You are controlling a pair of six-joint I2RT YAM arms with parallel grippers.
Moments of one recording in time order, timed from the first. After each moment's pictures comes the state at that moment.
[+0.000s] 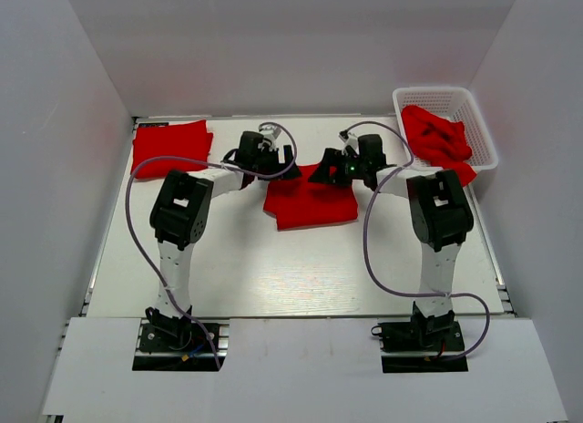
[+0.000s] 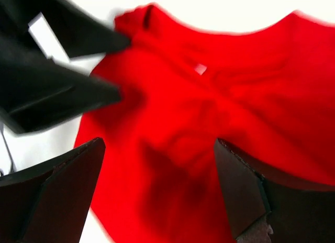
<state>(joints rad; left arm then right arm) -0.39 2.15 1.43 0.11 0.37 -0.37 0.31 2.04 1.25 0.15 -0.64 0.39</state>
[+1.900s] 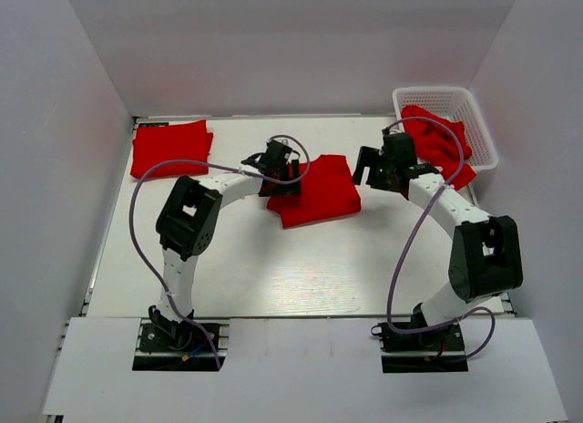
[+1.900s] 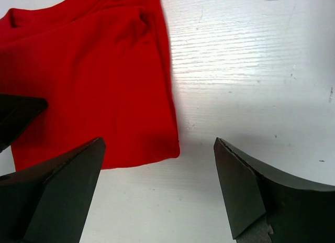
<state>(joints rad) -0.55 2.08 1.47 -0.30 -0.07 -0.50 0.27 1.57 1.11 -0.32 -0.03 0.36</state>
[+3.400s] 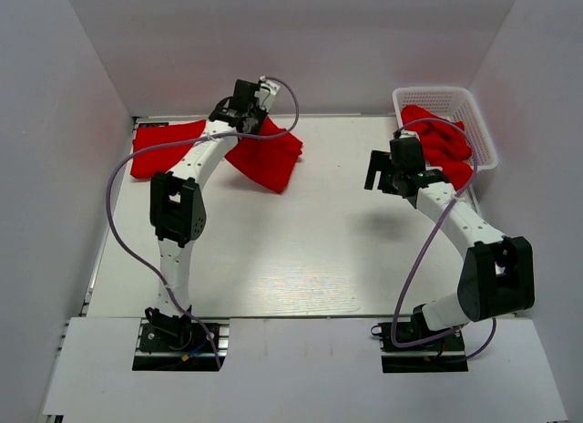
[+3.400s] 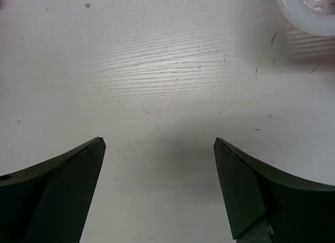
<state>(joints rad) -0.37 2.19 2.05 -0.58 -0.14 0.24 0.27 1.44 1.06 -0.41 0.15 0.31</state>
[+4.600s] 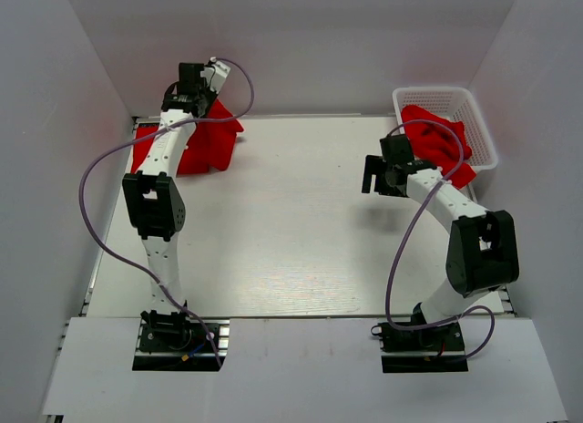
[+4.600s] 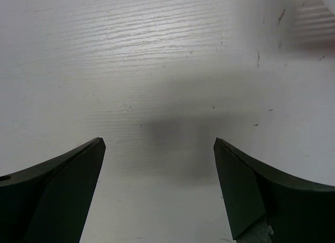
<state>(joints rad) -0.12 2.18 2.17 -0.57 -0.17 0.52 0.27 1.60 1.15 -0.50 0.18 0.28</state>
